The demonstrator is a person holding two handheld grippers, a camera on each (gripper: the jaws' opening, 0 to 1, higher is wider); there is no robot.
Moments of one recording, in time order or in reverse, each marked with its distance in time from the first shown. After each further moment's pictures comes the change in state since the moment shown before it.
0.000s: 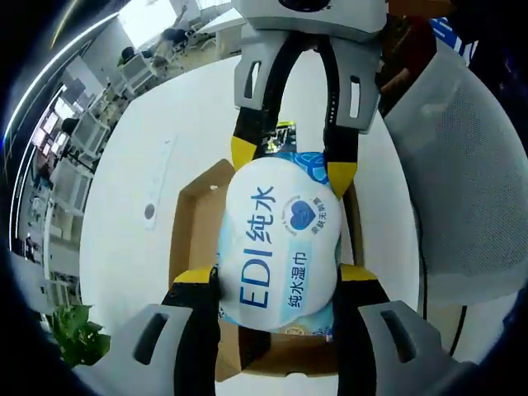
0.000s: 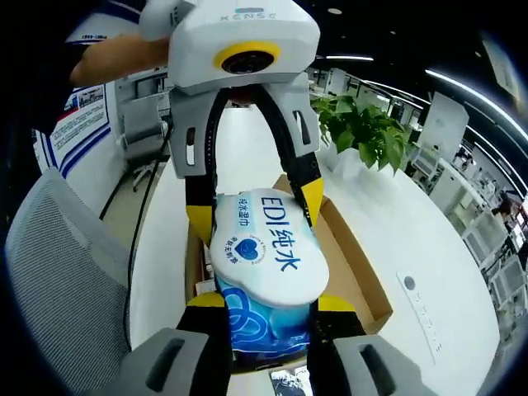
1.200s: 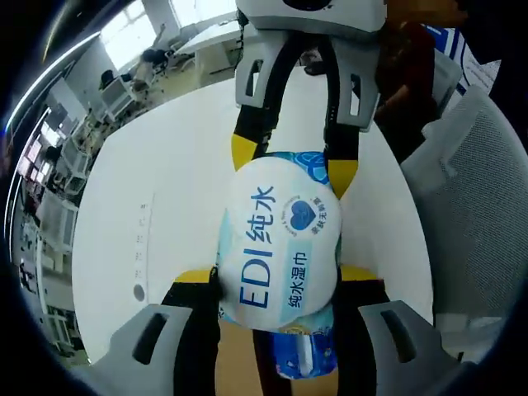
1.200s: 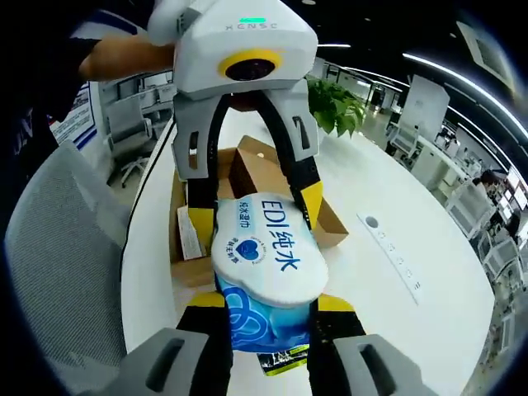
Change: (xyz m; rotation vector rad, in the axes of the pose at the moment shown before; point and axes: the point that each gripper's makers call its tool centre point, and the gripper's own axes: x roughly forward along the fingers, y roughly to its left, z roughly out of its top) left arm 0.085 0.014 0.124 0.074 -0.087 -0.073; right arm -0.082 -0.051 -0.110 0.075 0.049 -0.061
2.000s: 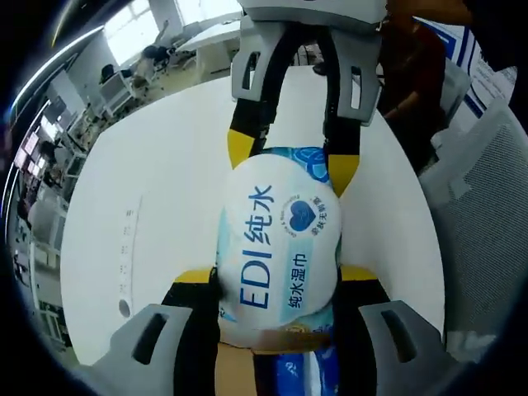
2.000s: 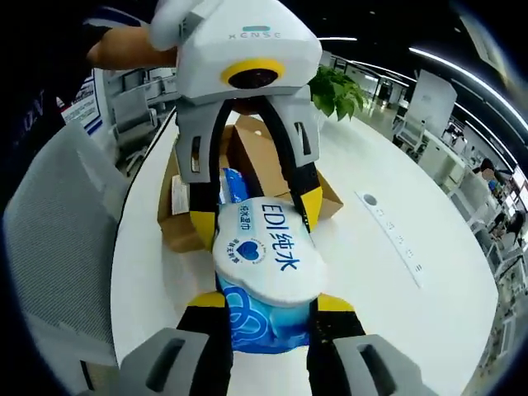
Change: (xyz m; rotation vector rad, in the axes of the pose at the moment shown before) left arm 0.057 0.008 0.012 -0.041 -0.013 -0.010; right arm 0.007 -0.023 -0.048 -0.037 0.038 0.033
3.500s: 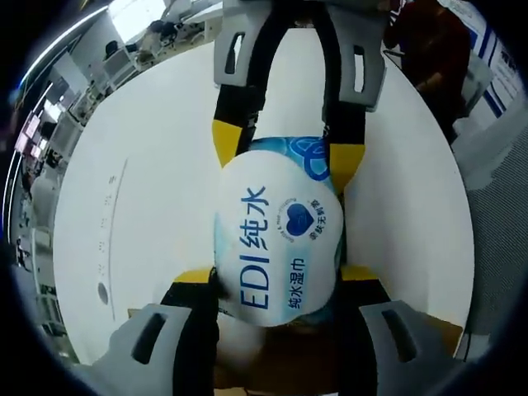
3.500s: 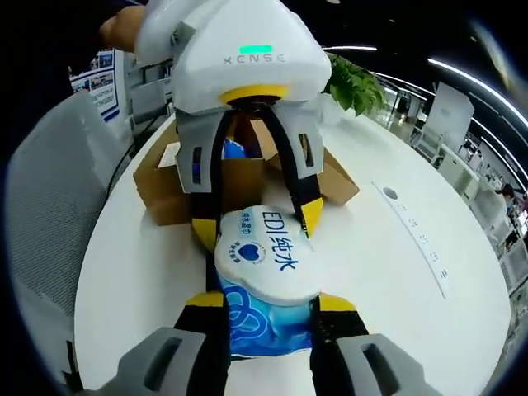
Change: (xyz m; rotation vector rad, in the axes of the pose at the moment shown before) left arm 0.058 0.006 -0.043 -0.040 0.120 0.034; right arm 0.059 -0.009 -0.038 -0.069 -0.046 0.073
